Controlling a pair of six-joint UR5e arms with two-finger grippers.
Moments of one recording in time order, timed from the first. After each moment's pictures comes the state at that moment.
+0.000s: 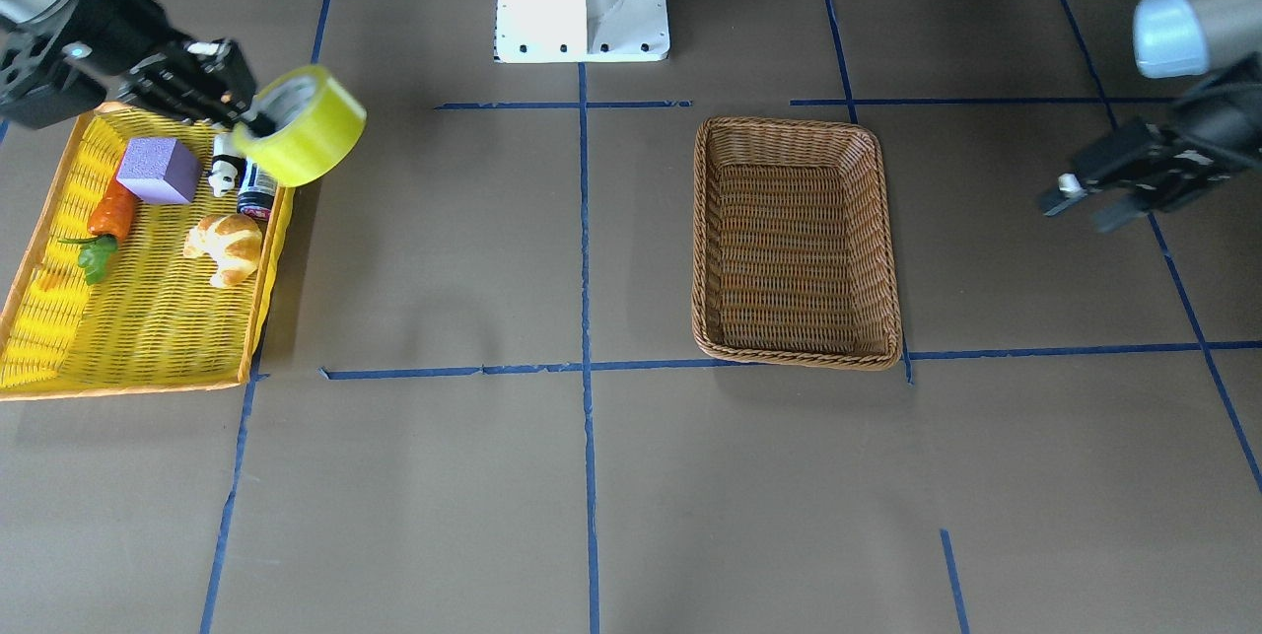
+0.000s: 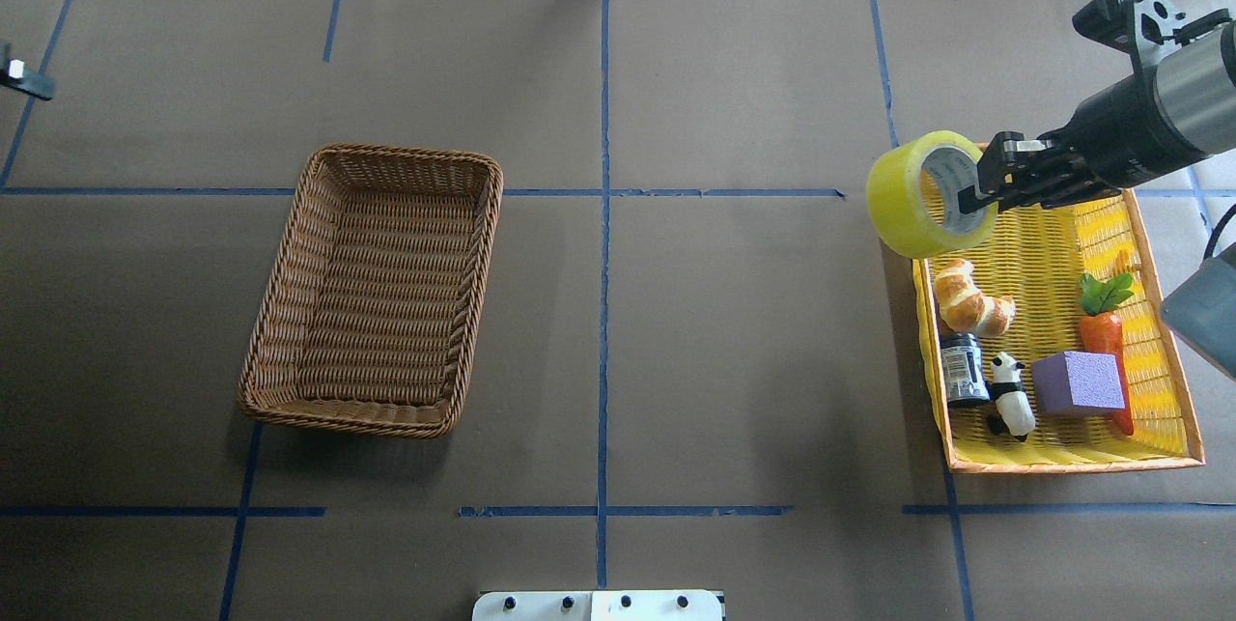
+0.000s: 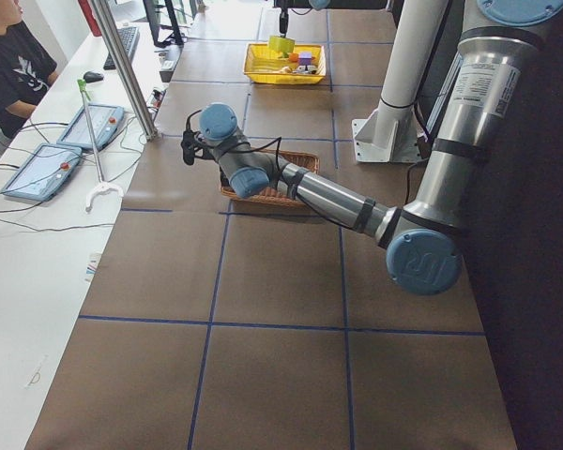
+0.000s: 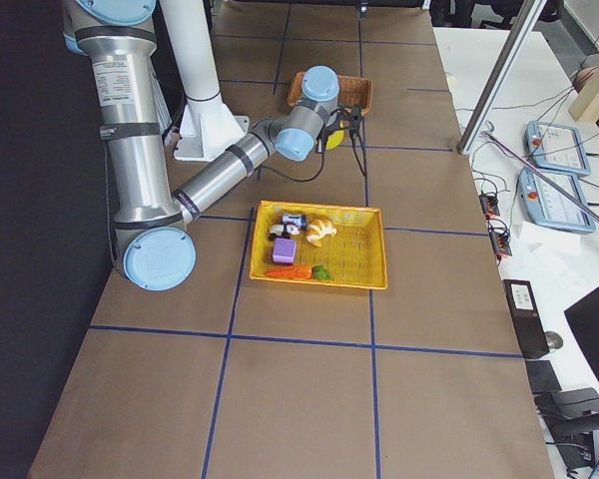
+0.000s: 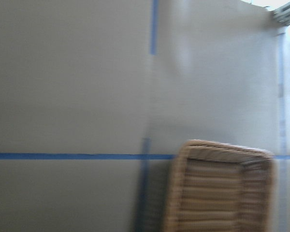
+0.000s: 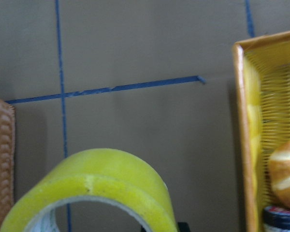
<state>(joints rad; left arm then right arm) -1.20 -1.85 -1.75 -2.19 -2.59 -1.18 0.92 -1.44 2.10 -1.09 2.38 1.32</state>
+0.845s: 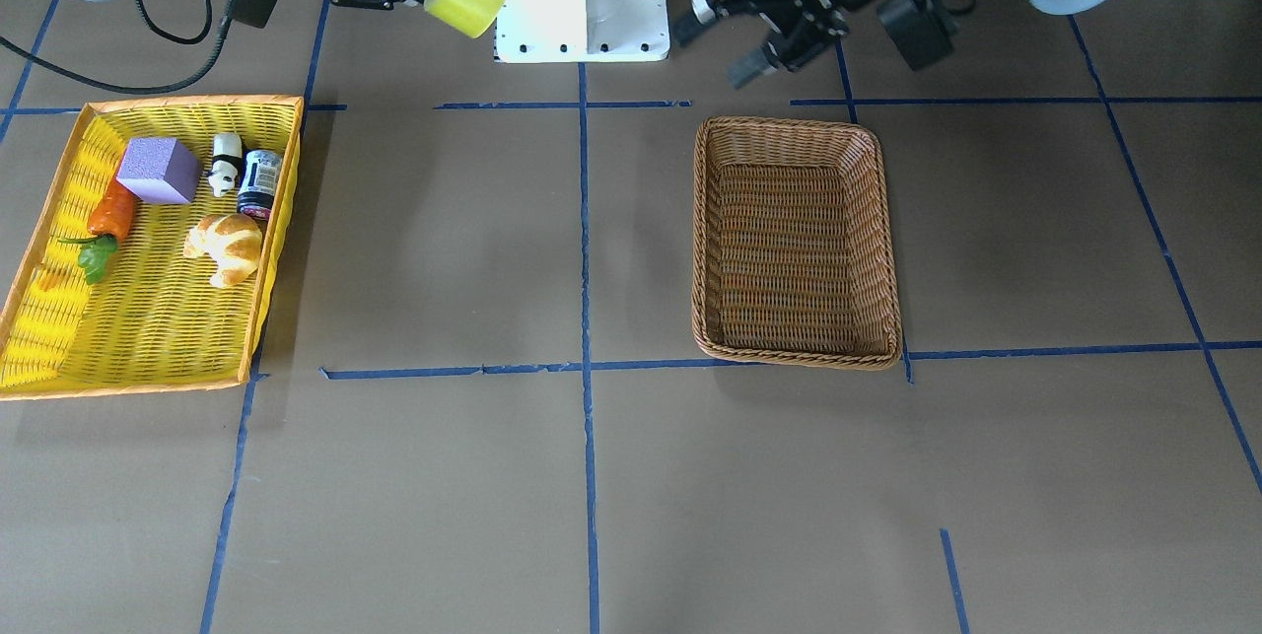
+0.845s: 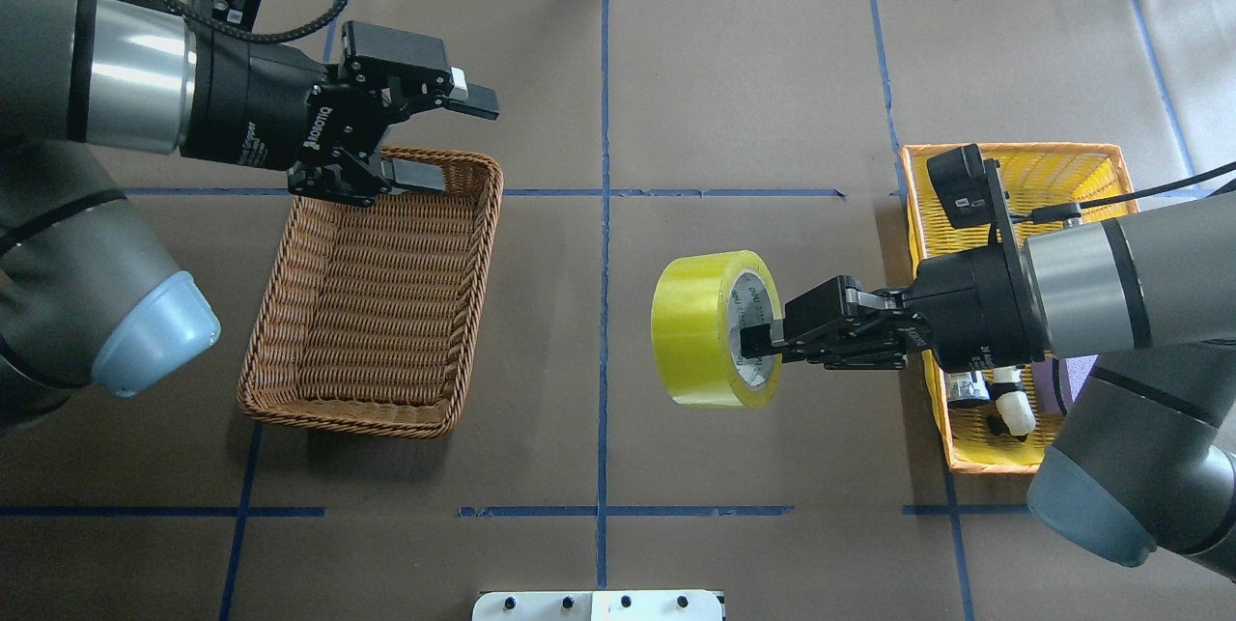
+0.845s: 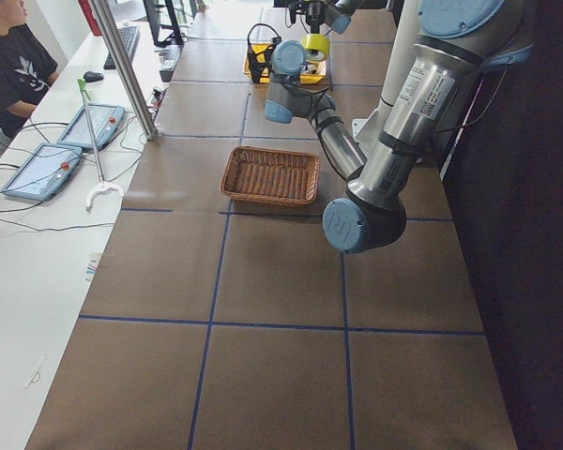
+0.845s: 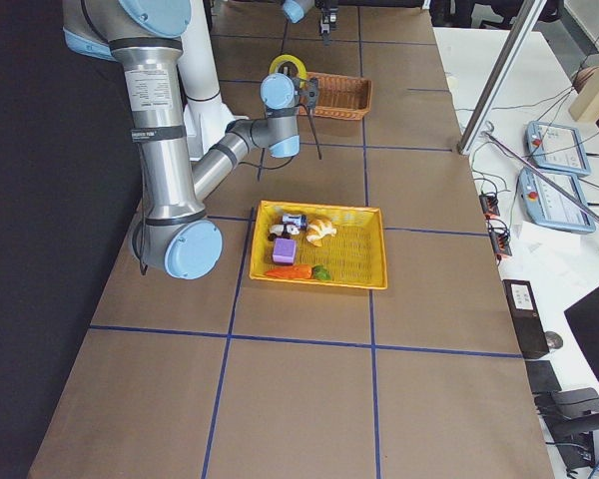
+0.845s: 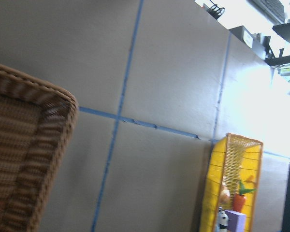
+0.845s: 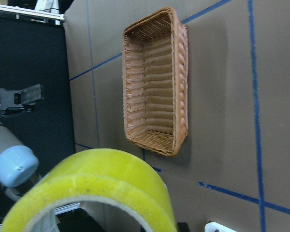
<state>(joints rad) -0.77 -2.03 -1.95 -2.65 -2.13 -1.99 0.62 -1.38 2.05 -0.35 2.17 1.83</state>
